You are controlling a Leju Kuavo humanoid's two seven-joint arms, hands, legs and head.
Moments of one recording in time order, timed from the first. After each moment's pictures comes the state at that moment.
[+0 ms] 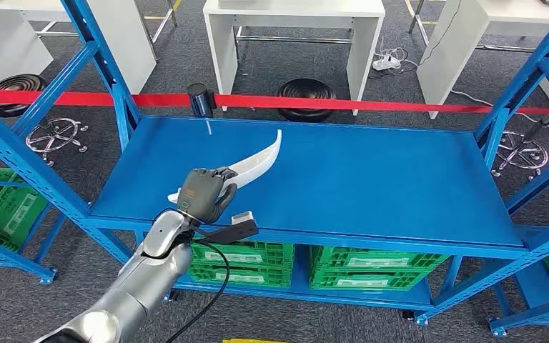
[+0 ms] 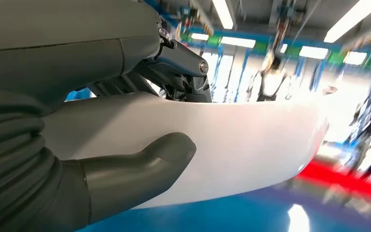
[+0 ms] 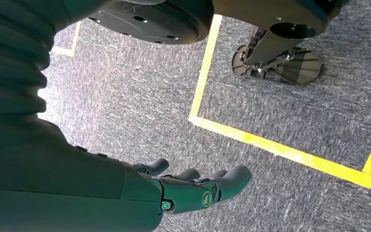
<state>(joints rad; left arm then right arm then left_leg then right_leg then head) -0.53 -0.07 -0.40 -0.79 -1.02 0.57 -0.38 -0.06 0.13 -0.31 -0.19 0.67 -0.20 0.02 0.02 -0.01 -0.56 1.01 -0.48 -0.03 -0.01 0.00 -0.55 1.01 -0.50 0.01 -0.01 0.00</state>
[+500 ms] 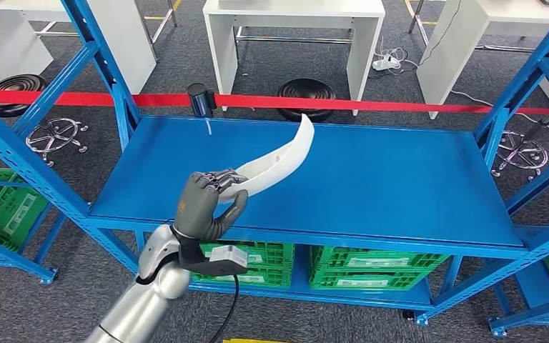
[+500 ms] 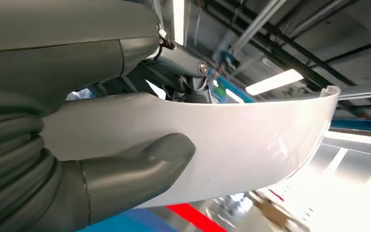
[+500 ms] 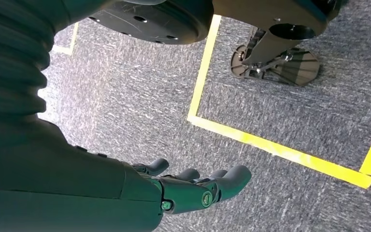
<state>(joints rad) -0.34 -0.05 -0.47 -1.26 -0.74 0.44 -0.56 -0.06 0.13 -0.33 -0.19 0.69 -0.19 0.01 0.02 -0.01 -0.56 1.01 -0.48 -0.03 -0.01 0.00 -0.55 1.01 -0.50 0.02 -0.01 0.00</state>
